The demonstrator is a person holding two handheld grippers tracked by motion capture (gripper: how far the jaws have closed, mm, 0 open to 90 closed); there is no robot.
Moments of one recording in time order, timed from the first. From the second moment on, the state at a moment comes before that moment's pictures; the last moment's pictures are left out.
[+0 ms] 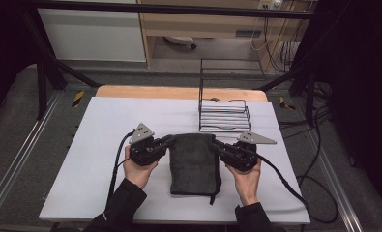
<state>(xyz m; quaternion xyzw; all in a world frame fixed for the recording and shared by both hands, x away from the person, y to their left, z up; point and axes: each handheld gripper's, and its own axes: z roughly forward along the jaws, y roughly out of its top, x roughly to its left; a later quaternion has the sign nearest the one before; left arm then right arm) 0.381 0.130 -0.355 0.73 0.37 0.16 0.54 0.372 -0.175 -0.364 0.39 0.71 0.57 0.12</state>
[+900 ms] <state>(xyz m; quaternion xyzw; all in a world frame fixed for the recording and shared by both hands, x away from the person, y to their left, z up) 0.391 0.101 -0.292 0.69 0.33 0.19 0.62 0.362 -0.200 -0.300 0.37 0.66 0.61 0.23</state>
